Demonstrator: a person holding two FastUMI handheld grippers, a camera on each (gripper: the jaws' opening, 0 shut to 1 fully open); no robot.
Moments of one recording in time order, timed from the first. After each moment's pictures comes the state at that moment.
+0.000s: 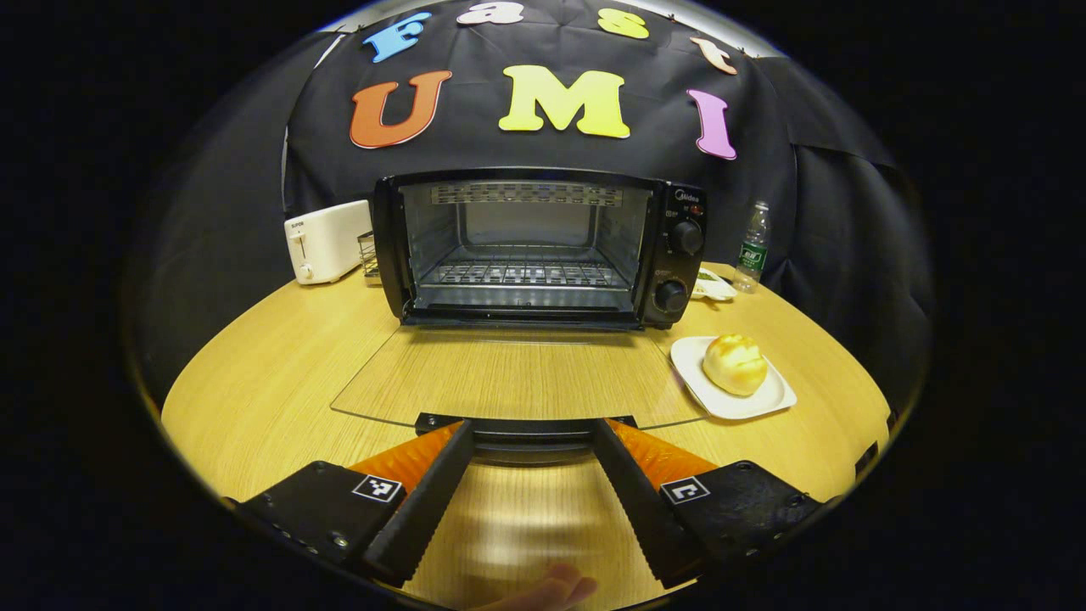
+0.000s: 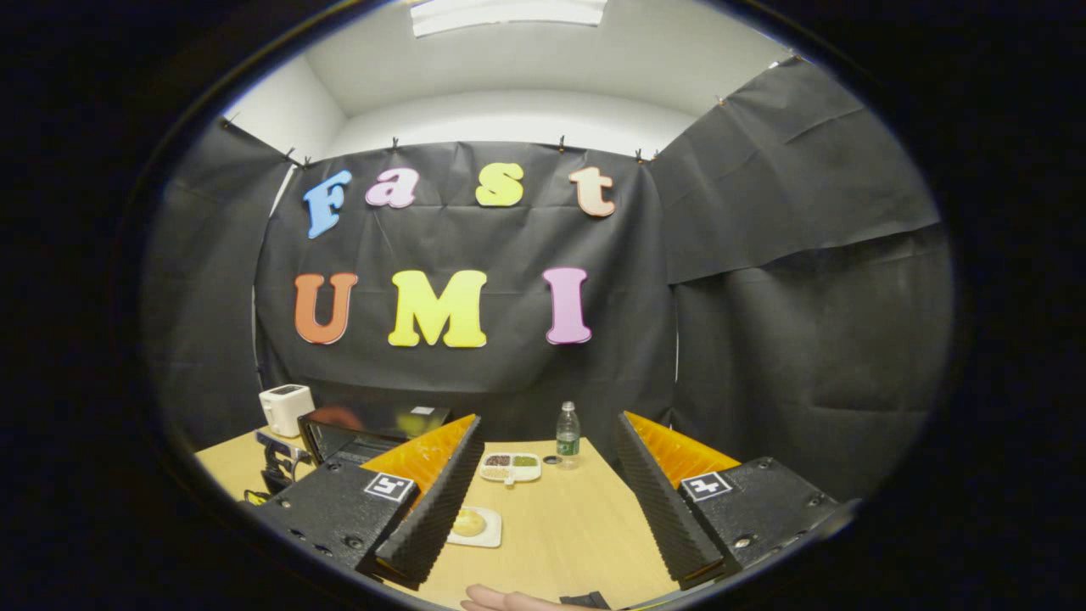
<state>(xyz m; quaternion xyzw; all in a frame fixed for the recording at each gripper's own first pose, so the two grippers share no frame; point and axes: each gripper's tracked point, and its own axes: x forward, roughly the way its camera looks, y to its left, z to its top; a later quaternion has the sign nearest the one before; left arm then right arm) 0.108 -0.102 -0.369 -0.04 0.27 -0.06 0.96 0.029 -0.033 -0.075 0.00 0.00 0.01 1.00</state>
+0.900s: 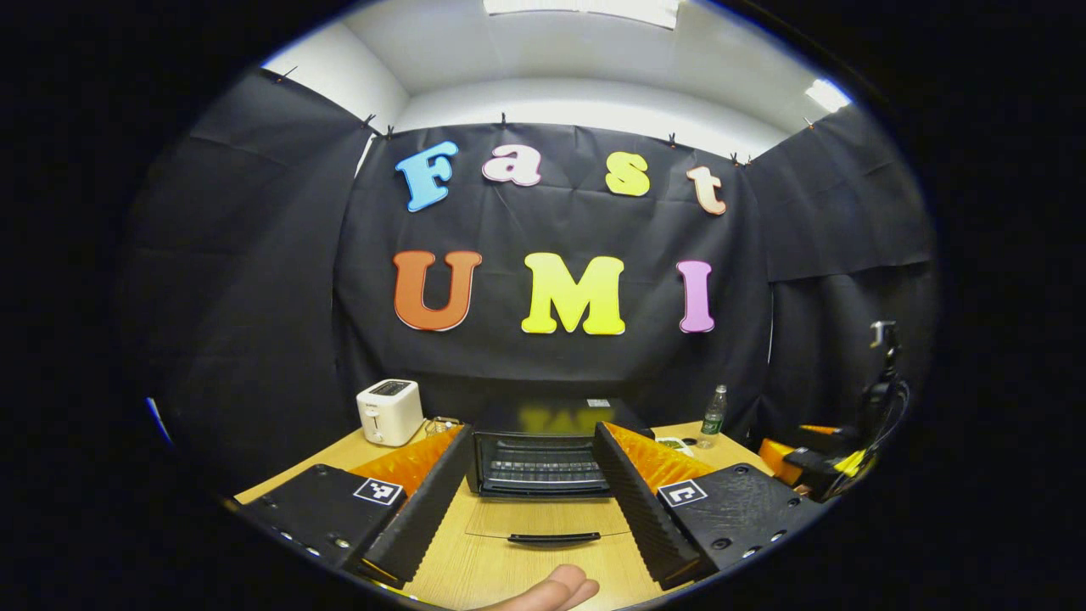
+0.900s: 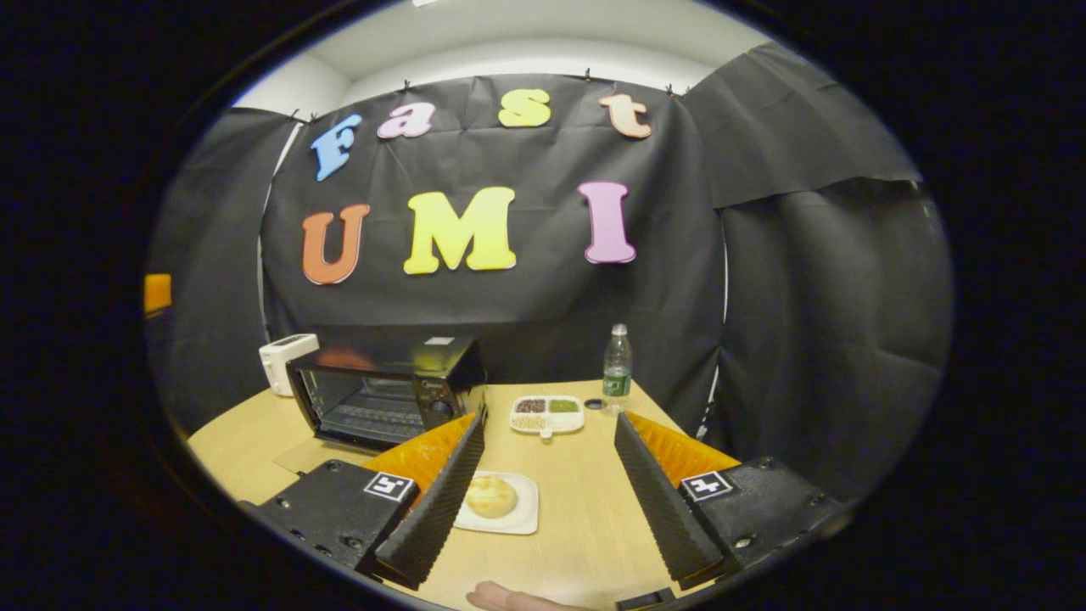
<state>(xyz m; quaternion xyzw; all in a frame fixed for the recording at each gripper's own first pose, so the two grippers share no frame) 0.025 -0.028 -0.062 -0.04 0.02 -0.03 1.00 0.135 0.036 -0.228 0.01 0.12 0.06 0.99</state>
